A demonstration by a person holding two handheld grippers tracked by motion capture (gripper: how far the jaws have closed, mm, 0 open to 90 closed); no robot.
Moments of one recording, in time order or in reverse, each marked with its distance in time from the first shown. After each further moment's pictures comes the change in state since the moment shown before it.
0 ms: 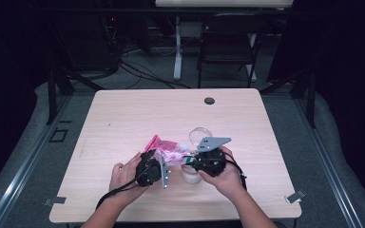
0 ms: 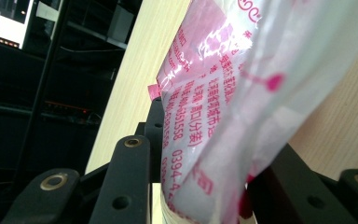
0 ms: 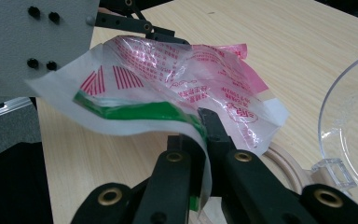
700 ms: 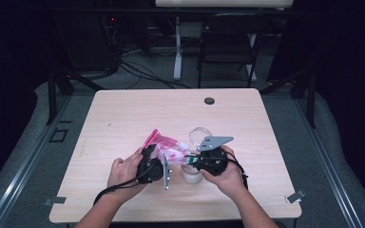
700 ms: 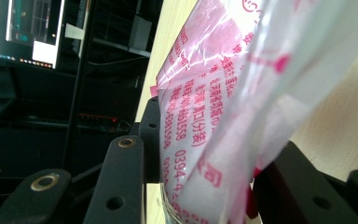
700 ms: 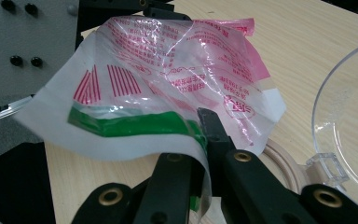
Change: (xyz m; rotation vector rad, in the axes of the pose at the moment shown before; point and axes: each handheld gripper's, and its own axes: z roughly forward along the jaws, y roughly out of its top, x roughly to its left) left arm 0.005 0.006 -0.005 -0.022 0.084 0.094; right arm -0.004 -0.001 -0.003 -0.001 0.009 0.013
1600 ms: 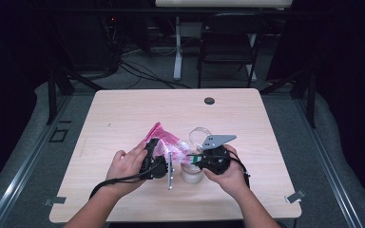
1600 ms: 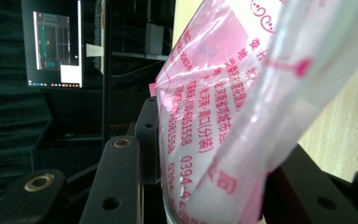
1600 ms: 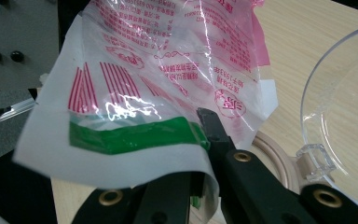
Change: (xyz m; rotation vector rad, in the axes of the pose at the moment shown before) left arm 0.013 0.015 -0.005 0.014 0.072 0.186; right arm -0.006 -0.002 -0.005 0.004 0.005 0.019
